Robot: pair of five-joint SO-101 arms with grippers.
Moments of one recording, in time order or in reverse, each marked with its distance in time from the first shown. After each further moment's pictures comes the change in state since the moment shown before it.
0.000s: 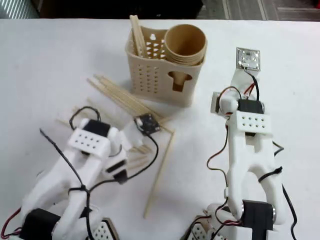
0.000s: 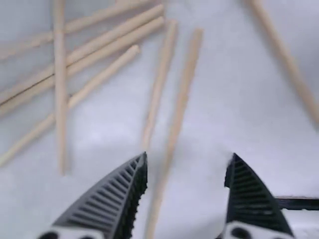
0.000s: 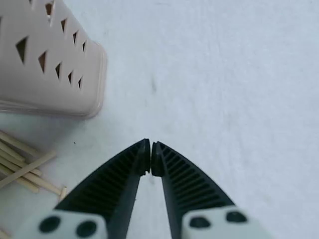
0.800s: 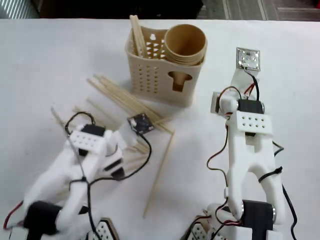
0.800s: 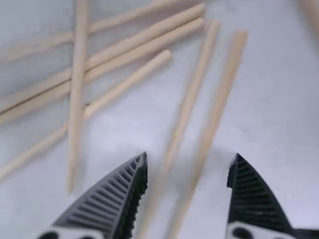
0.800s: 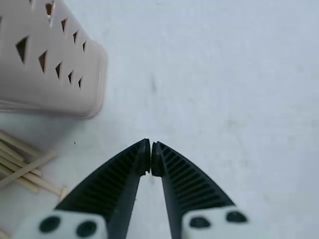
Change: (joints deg) left arm -4.6 7.1 2.5 -11.6 -2.9; right arm 0.0 0.0 0.0 0.0 0.0
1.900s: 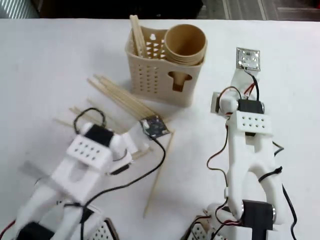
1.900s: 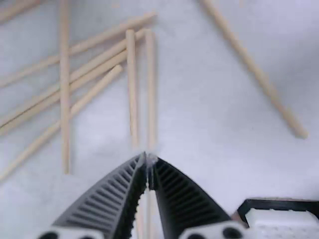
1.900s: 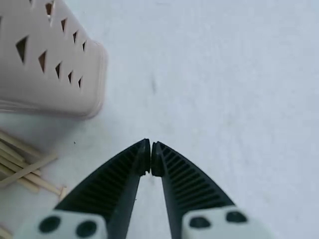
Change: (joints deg) left arm 10.3 -17.7 -5.3 18.5 6.5; right arm 0.0 0.0 0.0 0.0 0.0
